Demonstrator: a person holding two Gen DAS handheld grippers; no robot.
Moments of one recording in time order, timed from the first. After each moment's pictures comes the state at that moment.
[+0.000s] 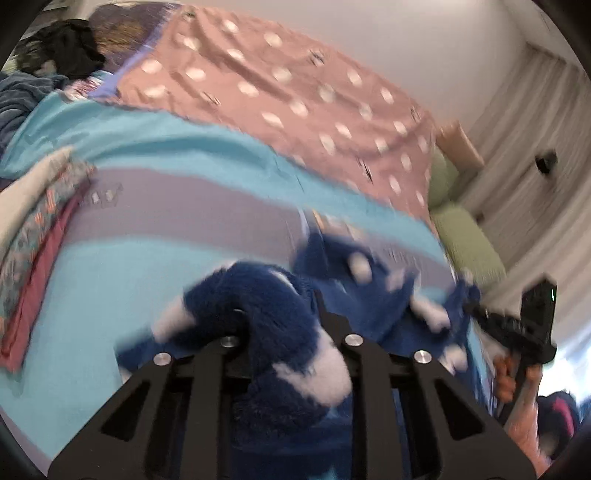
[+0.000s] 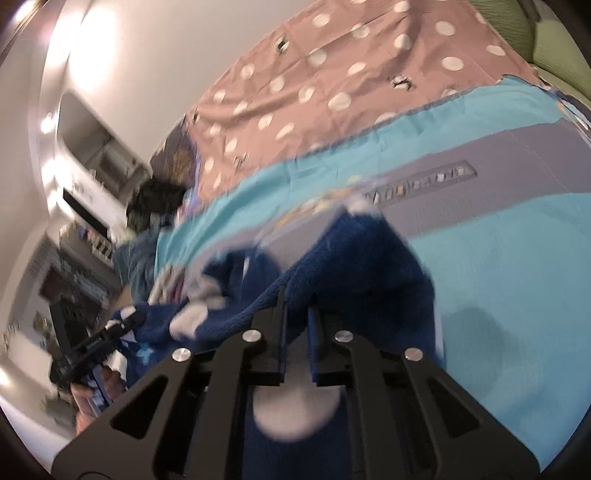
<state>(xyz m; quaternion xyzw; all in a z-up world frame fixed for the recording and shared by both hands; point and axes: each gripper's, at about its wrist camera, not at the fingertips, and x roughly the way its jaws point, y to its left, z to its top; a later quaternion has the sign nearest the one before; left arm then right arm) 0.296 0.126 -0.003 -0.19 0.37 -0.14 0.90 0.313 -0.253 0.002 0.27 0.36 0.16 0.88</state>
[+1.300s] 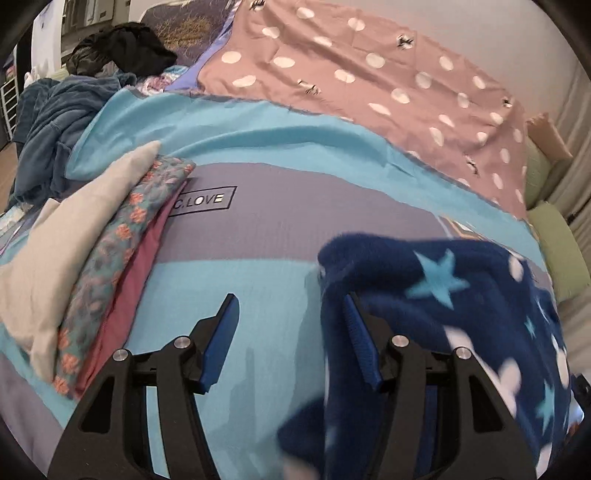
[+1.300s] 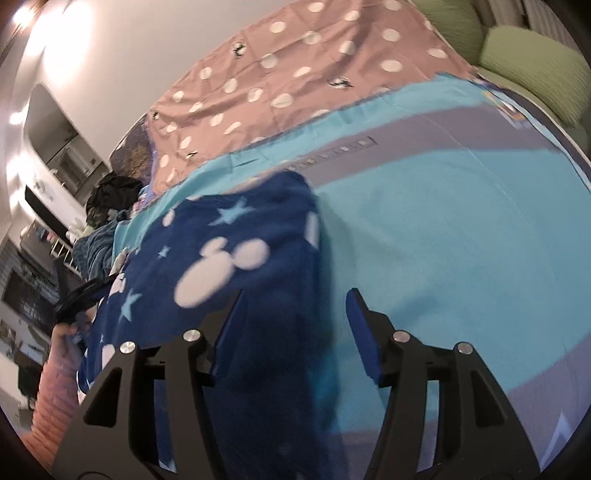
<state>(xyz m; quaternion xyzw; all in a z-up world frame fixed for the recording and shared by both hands) 0.326 0.191 -0.036 -0.11 0.42 0.01 0.90 0.211 -0.296 -0.027 0.24 0.39 0.08 0.89</state>
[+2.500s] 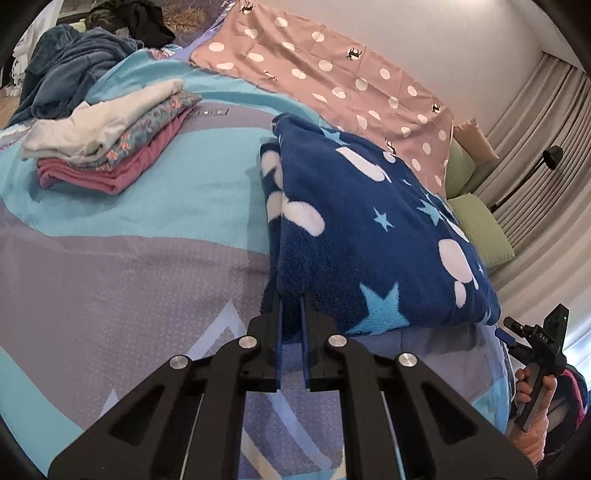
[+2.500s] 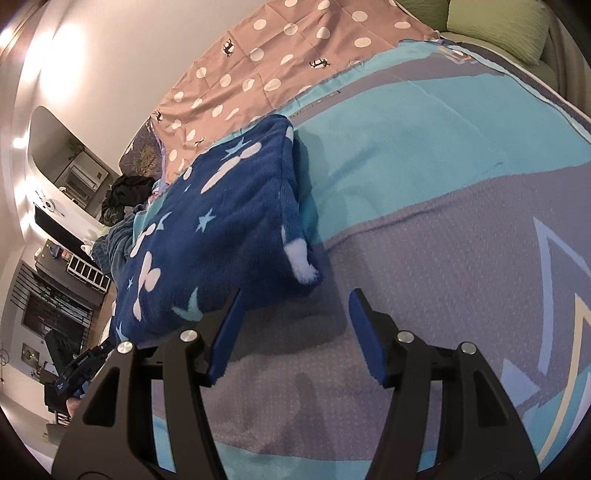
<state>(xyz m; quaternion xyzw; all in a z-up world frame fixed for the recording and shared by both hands) 0.077 0.187 -0.052 -0.19 0.40 -0.10 0.89 0.076 -0.299 -0.049 0.29 0.40 0.09 0.86</state>
